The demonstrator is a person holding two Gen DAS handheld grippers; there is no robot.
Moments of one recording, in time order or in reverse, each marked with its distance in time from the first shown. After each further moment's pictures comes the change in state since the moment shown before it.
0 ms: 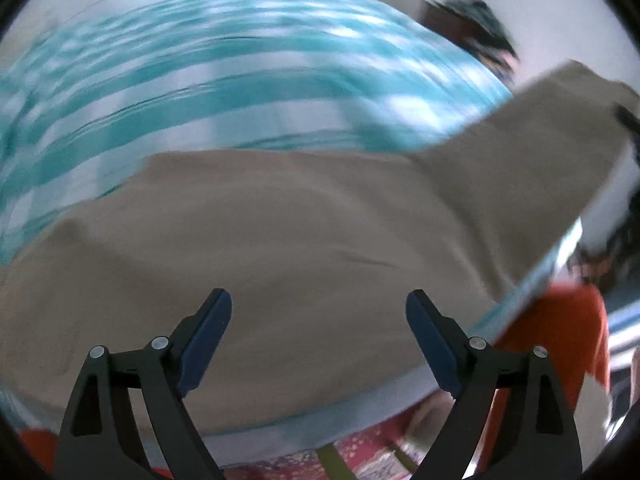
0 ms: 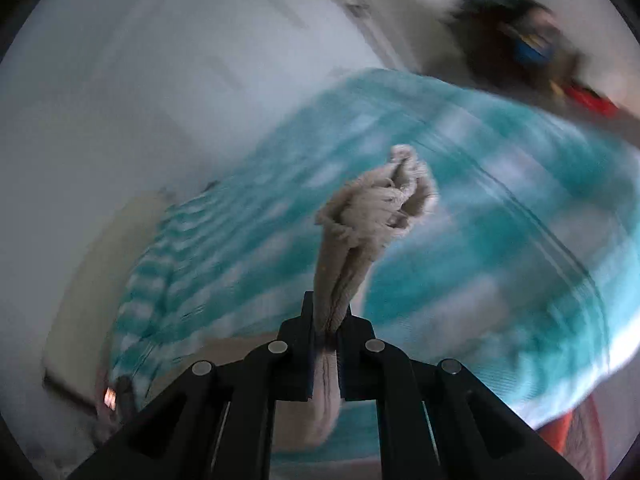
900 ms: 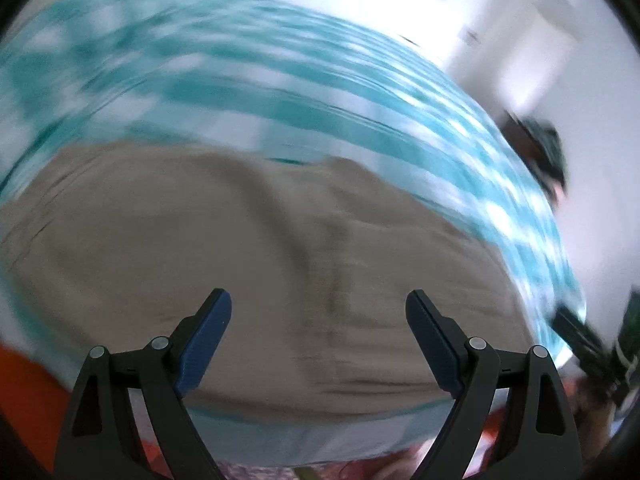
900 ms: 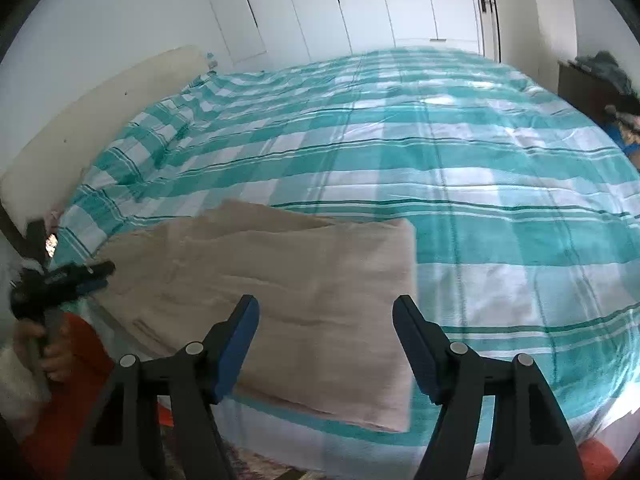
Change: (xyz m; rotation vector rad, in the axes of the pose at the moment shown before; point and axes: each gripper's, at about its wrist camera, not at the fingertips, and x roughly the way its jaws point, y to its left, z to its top) left arm -0.020 0.115 -0.044 -0.303 -0.166 -0.003; right arm 0.139 0.141 -0.166 -0.439 0.205 -0.114
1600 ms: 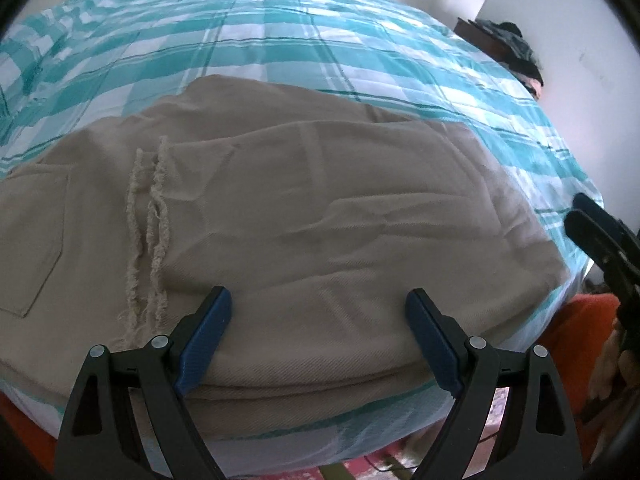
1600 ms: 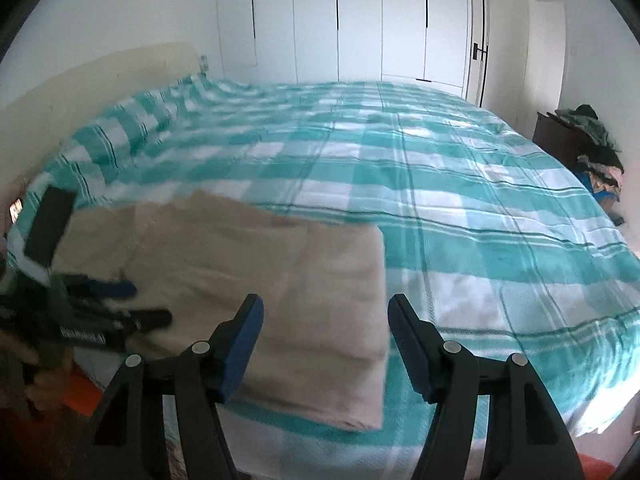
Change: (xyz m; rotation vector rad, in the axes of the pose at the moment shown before) left arm 0.077 -0.083 -0.043 0.239 0.152 0.012; right arm -0.003 0.015 -0.029 -0.102 -0.104 -0.138
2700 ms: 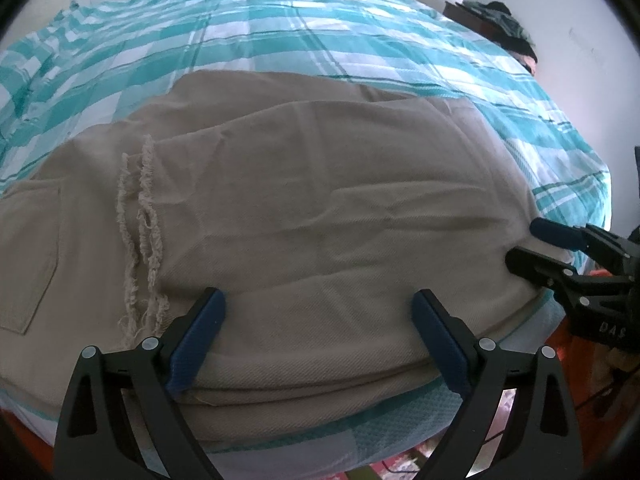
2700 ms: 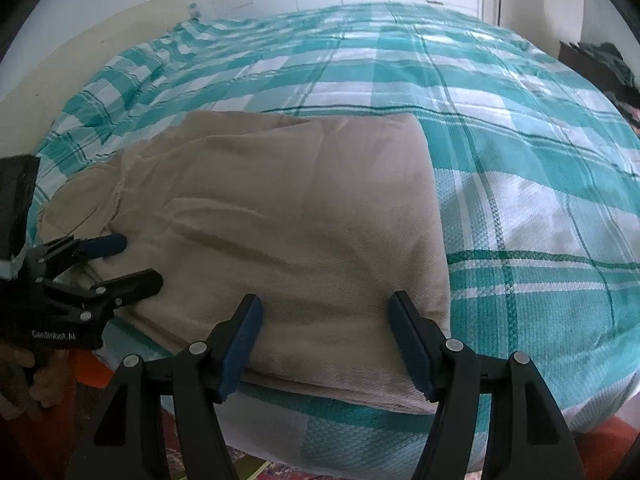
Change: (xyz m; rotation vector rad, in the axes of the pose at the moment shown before) left arm 0.015 -0.003 -0.005 0.076 0.021 0.022; right arm 0.065 0.000 -0.029 0.074 0.298 0.073
